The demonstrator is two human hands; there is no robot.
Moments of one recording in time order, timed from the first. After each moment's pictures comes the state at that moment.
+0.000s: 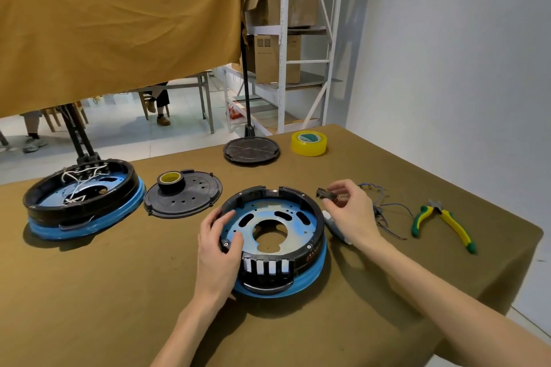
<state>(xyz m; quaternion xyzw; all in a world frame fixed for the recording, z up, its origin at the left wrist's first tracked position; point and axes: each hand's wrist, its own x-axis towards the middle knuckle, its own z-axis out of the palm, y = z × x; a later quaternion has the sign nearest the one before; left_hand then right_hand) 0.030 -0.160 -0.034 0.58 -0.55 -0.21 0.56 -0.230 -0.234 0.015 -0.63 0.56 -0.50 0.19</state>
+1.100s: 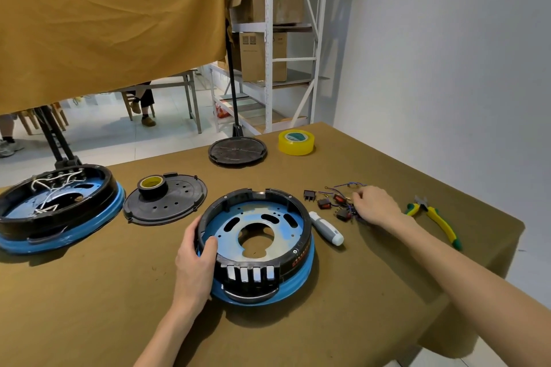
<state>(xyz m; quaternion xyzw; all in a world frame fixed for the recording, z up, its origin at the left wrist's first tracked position) 0.041 -0.176 -0.046 0.57 -0.50 -0.29 0.59 -0.327 -0.300 0.004 -0.65 0.74 -0.17 0.10</state>
